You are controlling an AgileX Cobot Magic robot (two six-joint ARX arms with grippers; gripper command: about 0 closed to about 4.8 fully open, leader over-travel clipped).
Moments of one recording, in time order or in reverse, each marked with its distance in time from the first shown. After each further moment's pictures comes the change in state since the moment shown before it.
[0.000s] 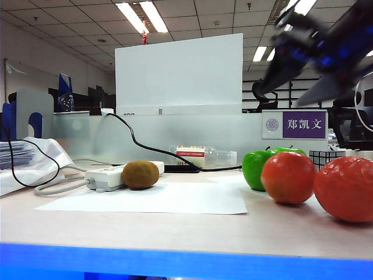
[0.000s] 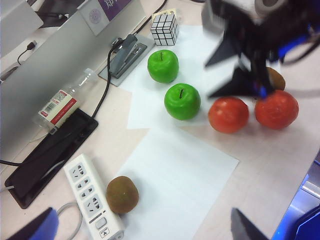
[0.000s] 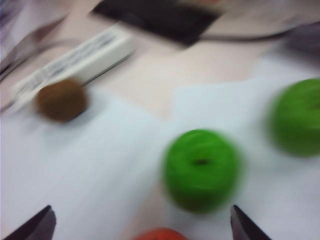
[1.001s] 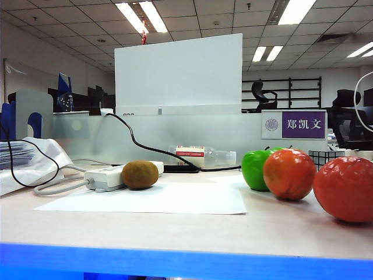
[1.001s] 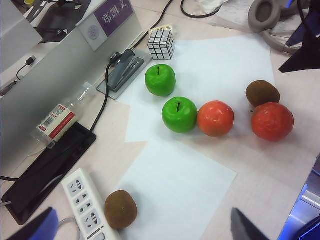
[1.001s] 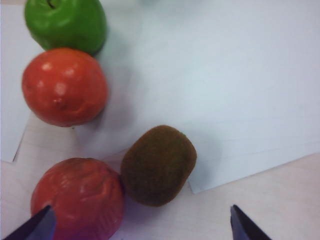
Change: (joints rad) left arm -0.002 0.002 0.000 0.038 0.034 -0.001; right arm -0.323 -0.319 -0.057 -0.618 0.022 -0.029
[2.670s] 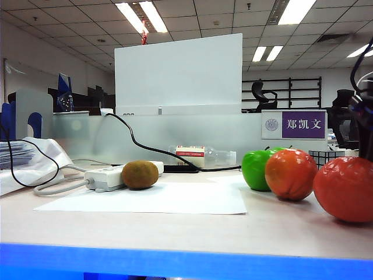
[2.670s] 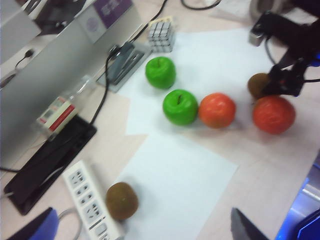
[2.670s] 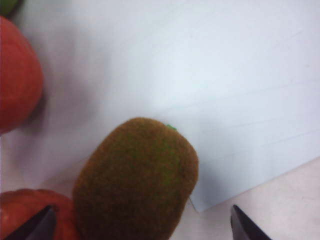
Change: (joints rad) left arm 0.000 0.000 0.000 -0.024 -0.027 0.004; right arm 0.173 0.233 -0.101 0.216 0.224 0.212
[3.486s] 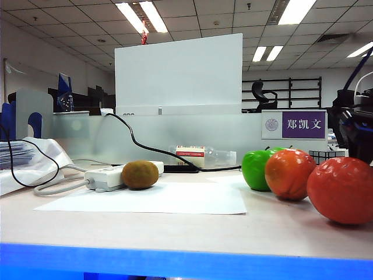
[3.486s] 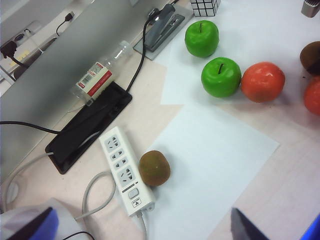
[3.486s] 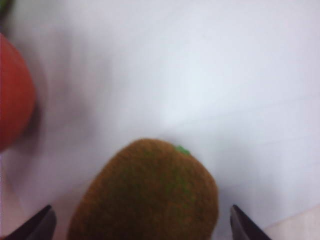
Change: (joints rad) left arm 0.000 0.000 0.000 -0.031 -0.171 0.005; right arm 0.002 0.089 -0.024 0.120 -0.029 0.034
